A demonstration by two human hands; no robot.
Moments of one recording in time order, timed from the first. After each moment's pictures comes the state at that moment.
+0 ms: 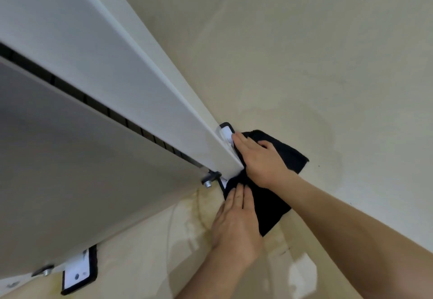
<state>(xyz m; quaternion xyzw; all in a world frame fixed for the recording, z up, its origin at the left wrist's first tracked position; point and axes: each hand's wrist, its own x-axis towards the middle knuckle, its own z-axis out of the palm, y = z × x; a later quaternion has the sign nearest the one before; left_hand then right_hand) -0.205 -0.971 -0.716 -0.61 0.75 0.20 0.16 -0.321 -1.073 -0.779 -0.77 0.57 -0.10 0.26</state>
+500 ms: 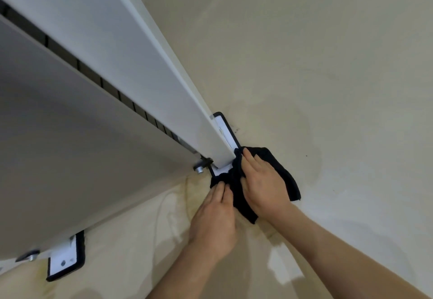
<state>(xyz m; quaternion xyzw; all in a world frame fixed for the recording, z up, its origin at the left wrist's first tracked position) -0.180 -0.956 -0.711 -0.60 0.76 0.21 0.15 -0.312 -0.996 -0.792 -0.71 0.64 -0.19 0.22</state>
